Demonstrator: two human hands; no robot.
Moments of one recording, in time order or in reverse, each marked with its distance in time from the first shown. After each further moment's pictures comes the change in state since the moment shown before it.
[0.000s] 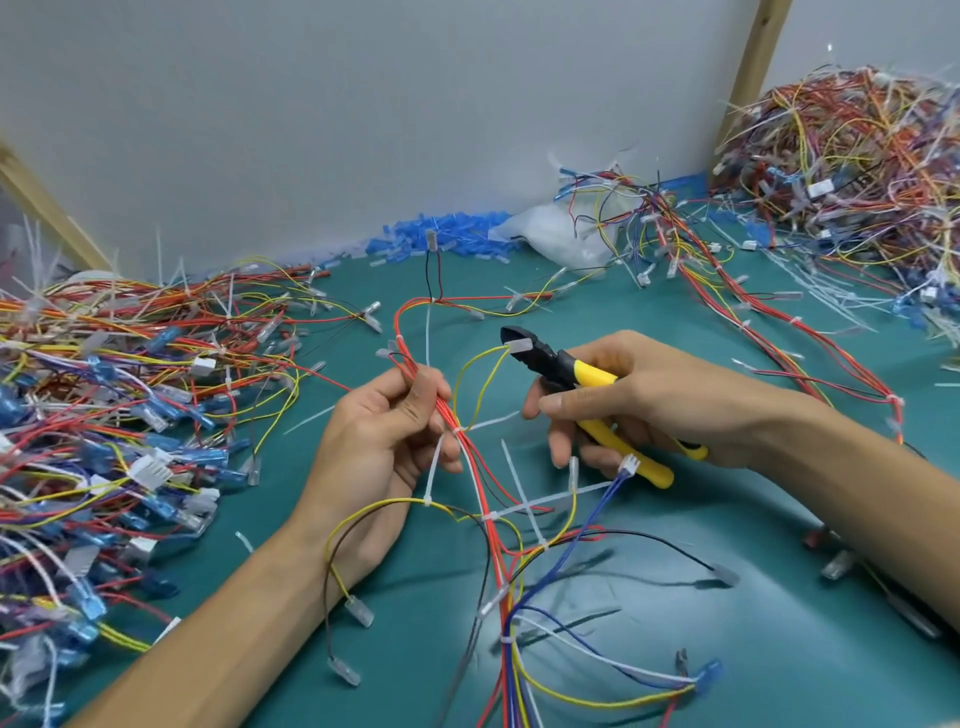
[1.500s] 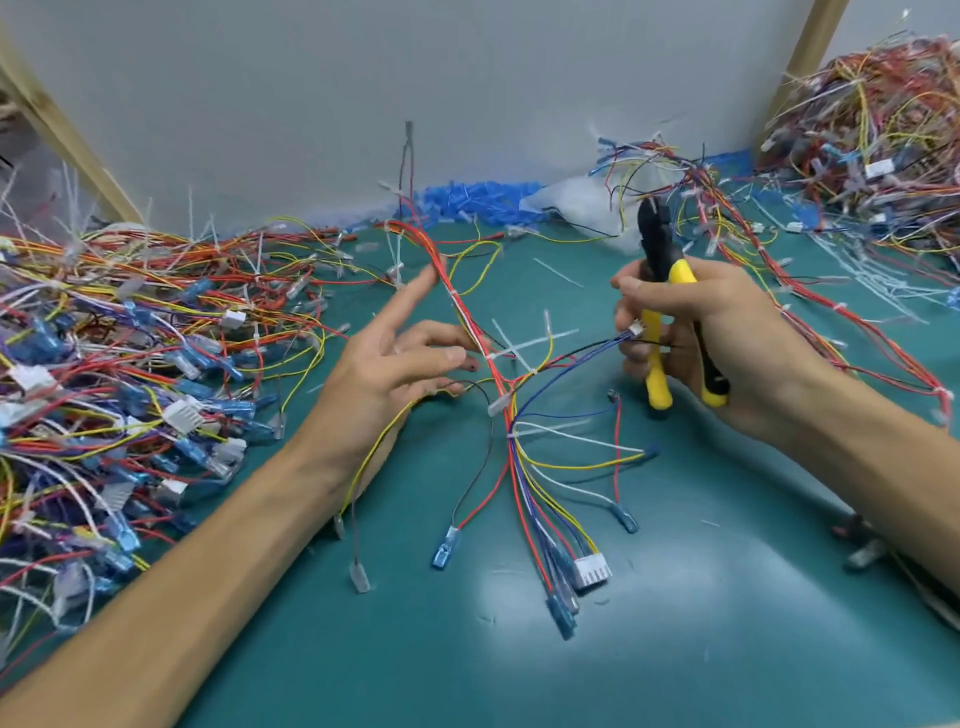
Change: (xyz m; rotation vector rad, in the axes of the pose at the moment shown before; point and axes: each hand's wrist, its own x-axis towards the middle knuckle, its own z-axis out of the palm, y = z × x) left_hand 0.014 0.015 -0.024 0.271 -0.111 0.060; right_hand 0.008 -0.002 -0.008 0.269 0.497 -0.184
